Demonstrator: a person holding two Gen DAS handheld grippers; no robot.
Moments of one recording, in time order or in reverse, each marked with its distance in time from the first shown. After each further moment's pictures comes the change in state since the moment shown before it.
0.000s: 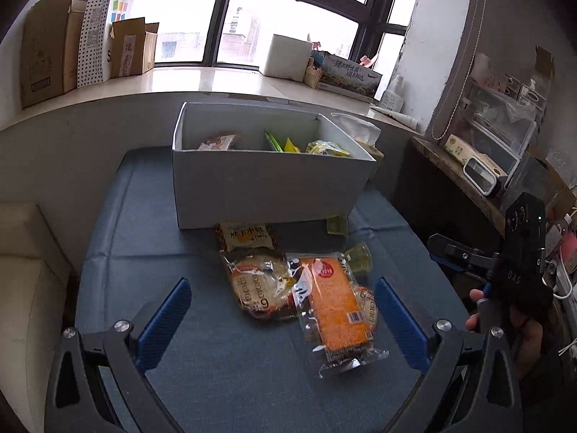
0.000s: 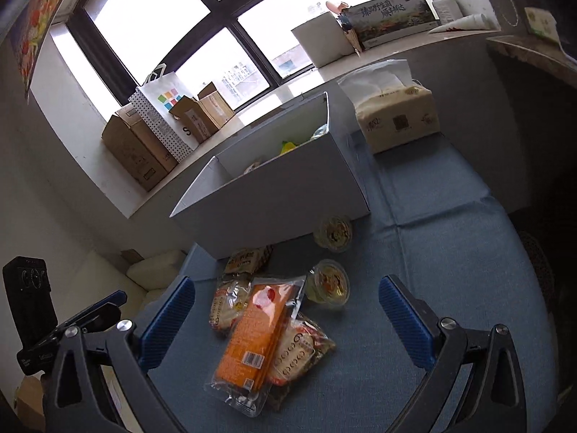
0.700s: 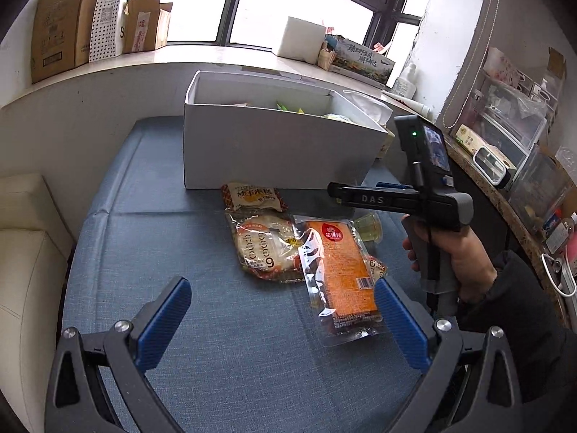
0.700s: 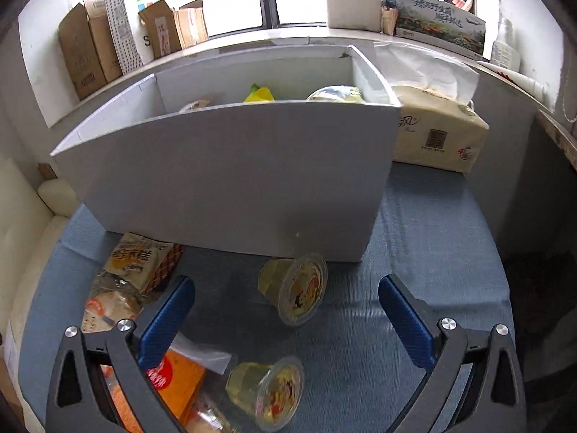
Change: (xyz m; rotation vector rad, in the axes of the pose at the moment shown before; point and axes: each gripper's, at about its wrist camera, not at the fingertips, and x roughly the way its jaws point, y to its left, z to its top) left arm 0.006 0.007 -0.028 -0.049 0.052 0.025; right arm 0.151 0.019 0.044 -0.341 0.212 -0.333
